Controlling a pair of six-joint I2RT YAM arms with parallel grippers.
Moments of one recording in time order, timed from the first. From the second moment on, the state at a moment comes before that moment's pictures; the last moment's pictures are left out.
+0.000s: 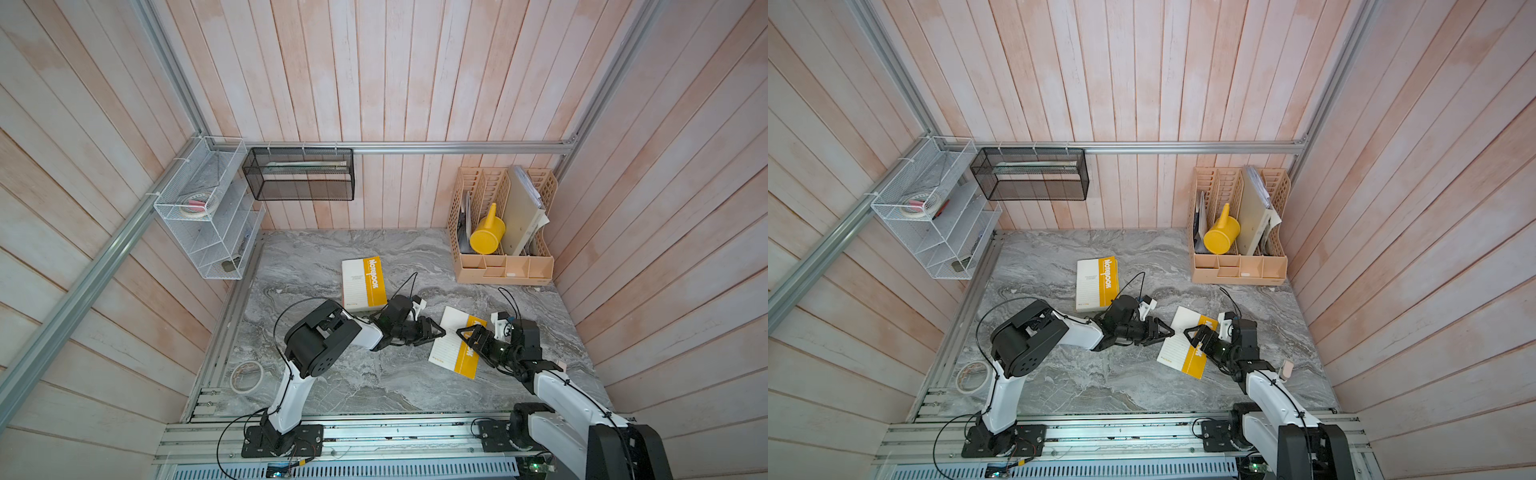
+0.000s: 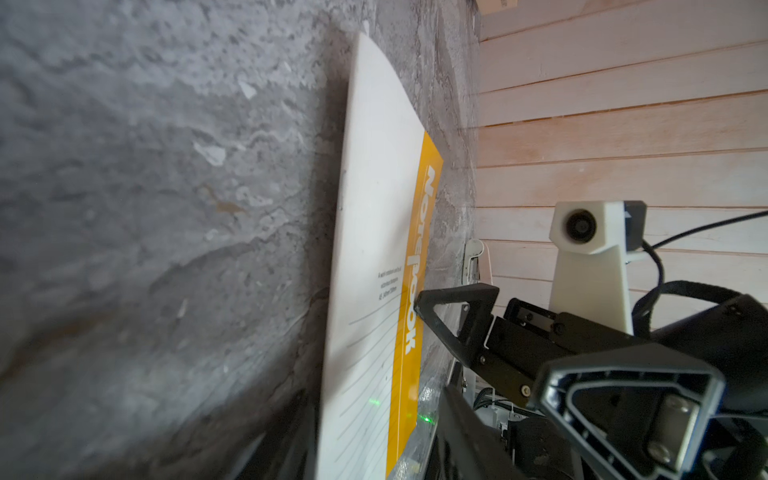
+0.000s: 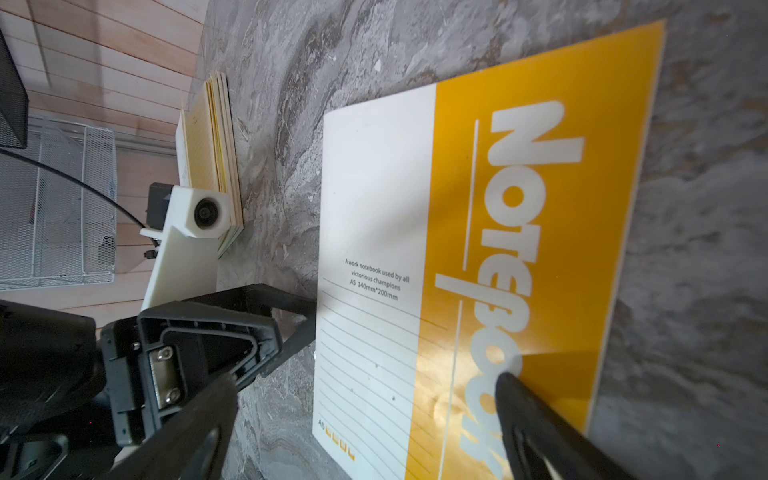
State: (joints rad) left arm -0.82 2.12 1.03 0.55 0.63 -1.06; right arm 0.04 0.98 0.22 0.00 -0.57 0.73
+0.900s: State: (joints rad) left arm -0.82 2.16 1.03 0.65 0.73 -1.13; right arm 0.04 0.98 0.21 0.01 -0.58 0.73
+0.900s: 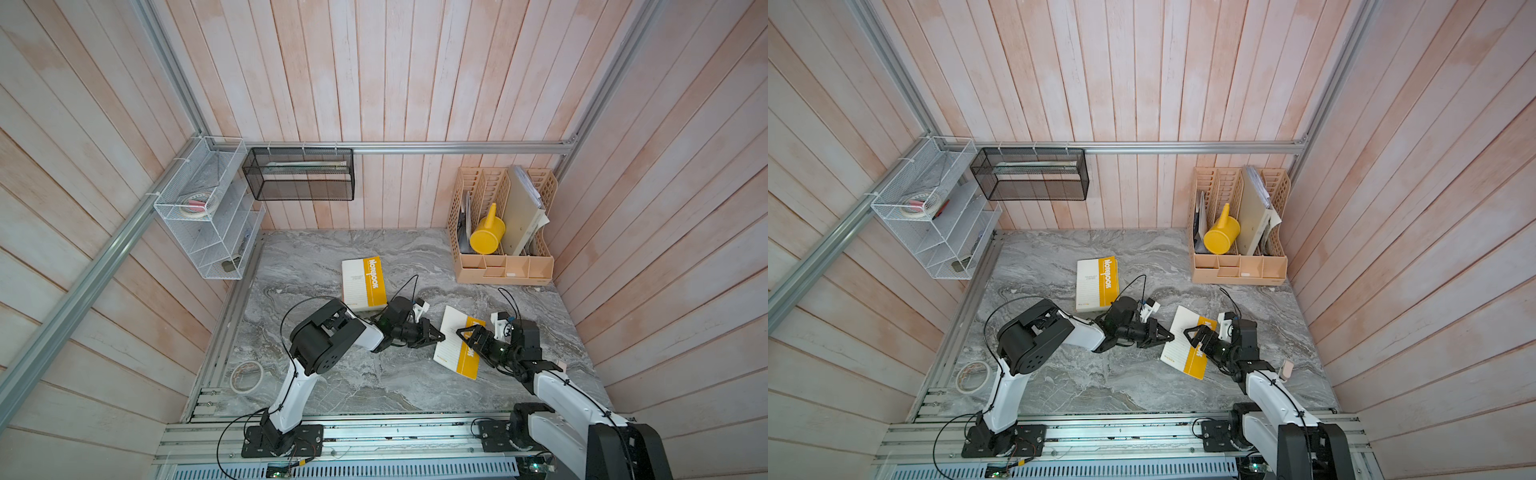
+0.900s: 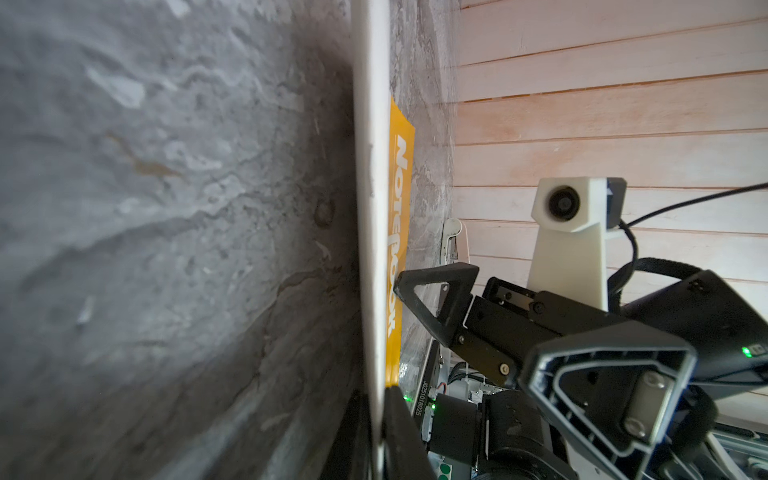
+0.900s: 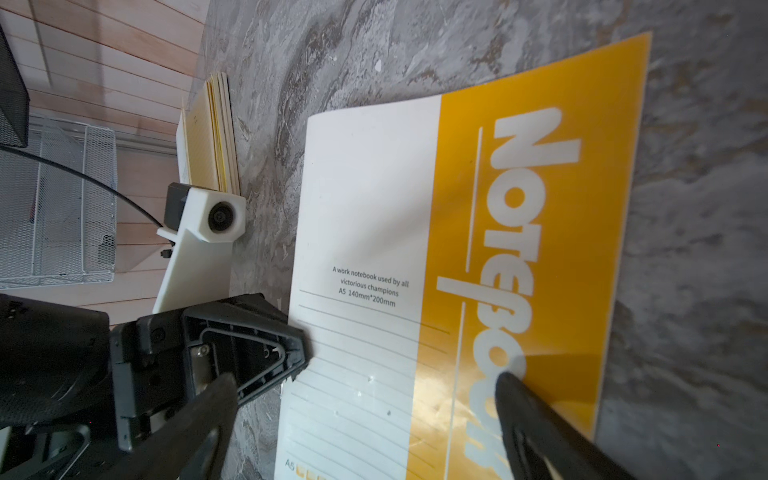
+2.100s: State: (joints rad) left arm -0.55 1.64 1.09 0.00 0.59 -0.70; right arm 0.23 0.89 0.40 -0.09 -0.52 0.73
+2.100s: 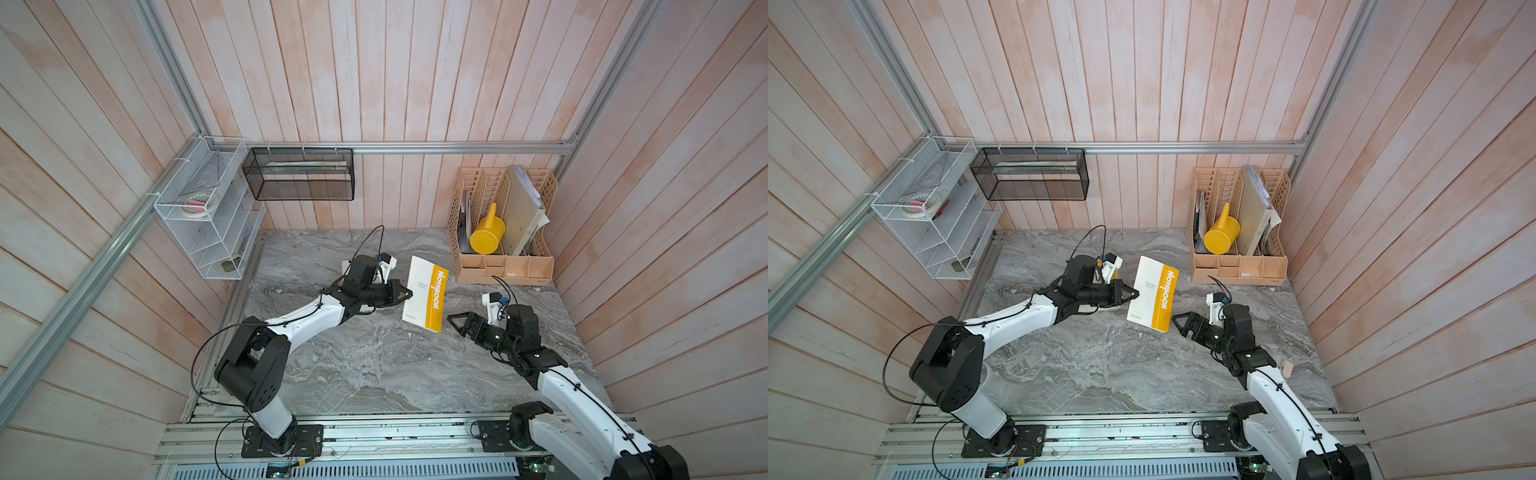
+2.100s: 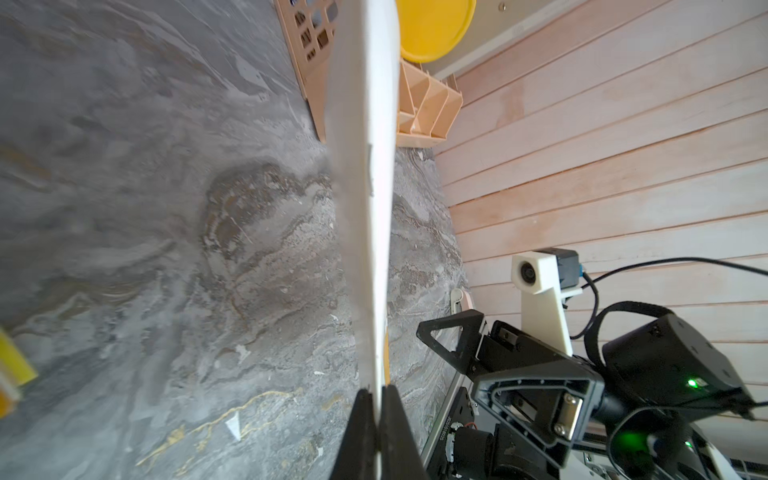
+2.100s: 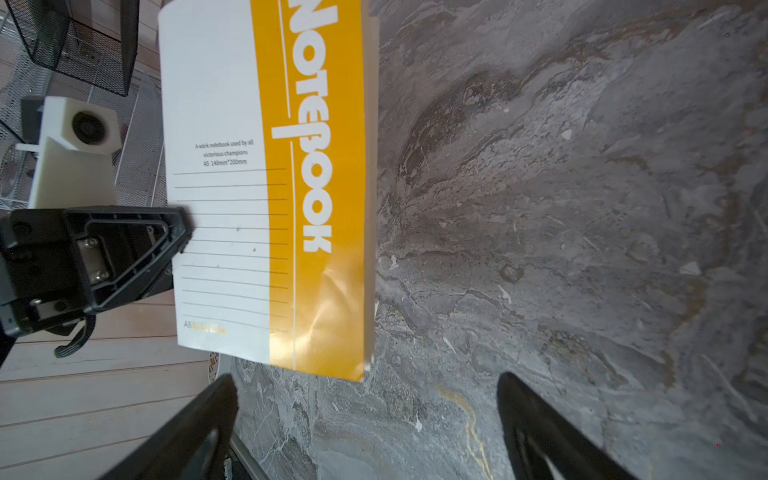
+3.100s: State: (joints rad) left arm -0.10 1.67 1.03 0.01 0.84 -0.76; right arm 0.41 1.09 0.47 0.13 -0.49 0.79
